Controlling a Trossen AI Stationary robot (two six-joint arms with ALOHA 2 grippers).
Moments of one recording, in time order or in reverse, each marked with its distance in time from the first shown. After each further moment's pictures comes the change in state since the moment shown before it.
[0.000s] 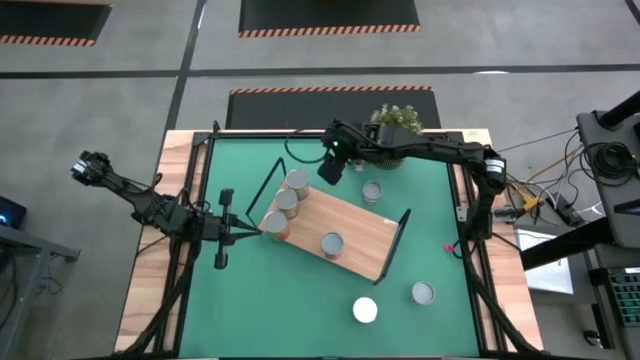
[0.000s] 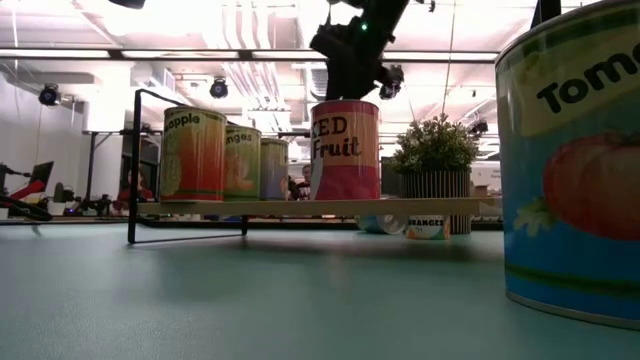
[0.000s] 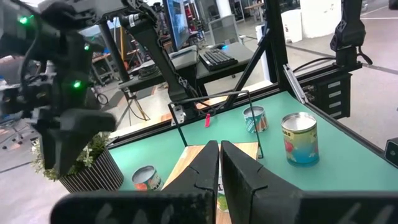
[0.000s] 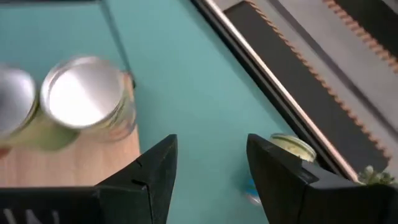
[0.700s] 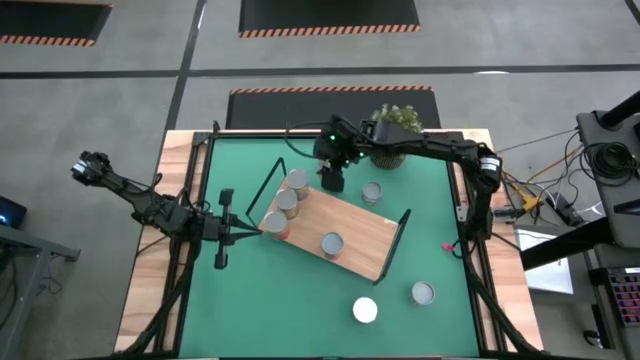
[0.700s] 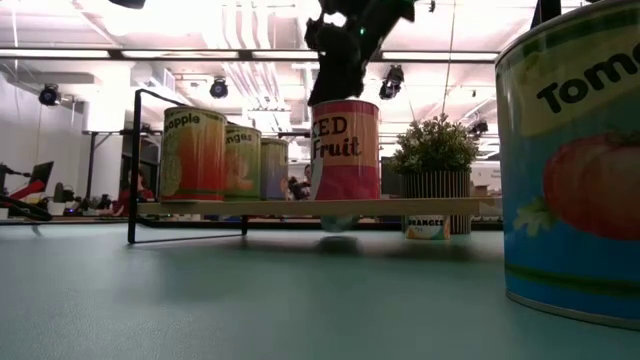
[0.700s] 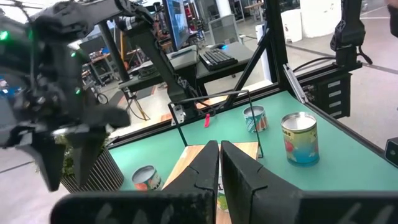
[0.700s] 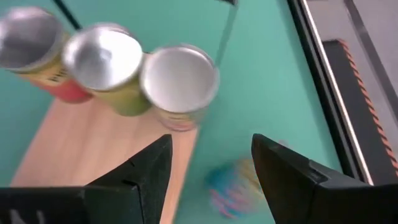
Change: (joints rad) left arm 0.000 0.000 0.000 -0.001 0.000 0.000; right arm -0.039 0.032 0.004 0.077 -0.358 -0.358
